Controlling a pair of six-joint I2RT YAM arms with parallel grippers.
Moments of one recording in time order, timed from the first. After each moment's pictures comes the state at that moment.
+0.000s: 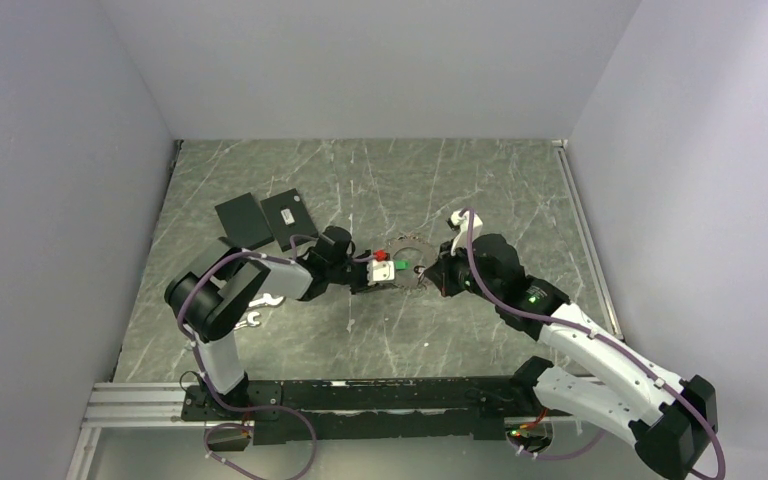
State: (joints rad) left arm -0.66 1.80 0.73 0.47 0.61 0.71; right arm 0.69 0.87 0.67 -0.29 -0.04 0.33
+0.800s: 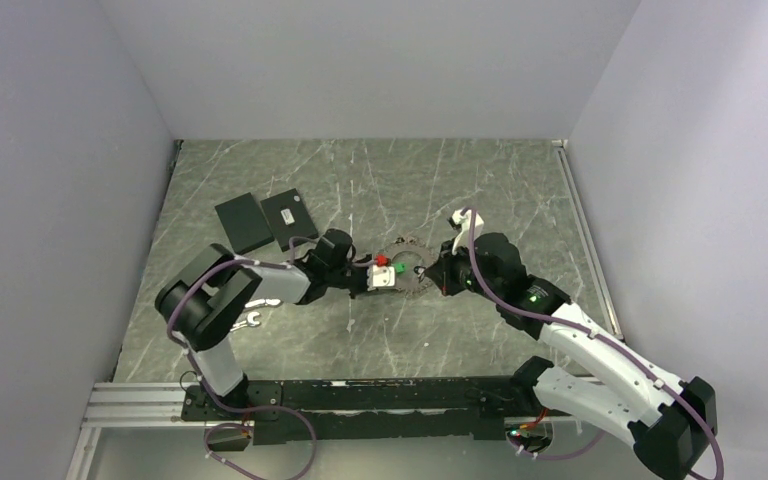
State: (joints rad) left arm -0.68 1.76 0.71 0.42 0.61 0.72; right arm 0.68 0.87 0.67 -0.28 -0.06 0.33
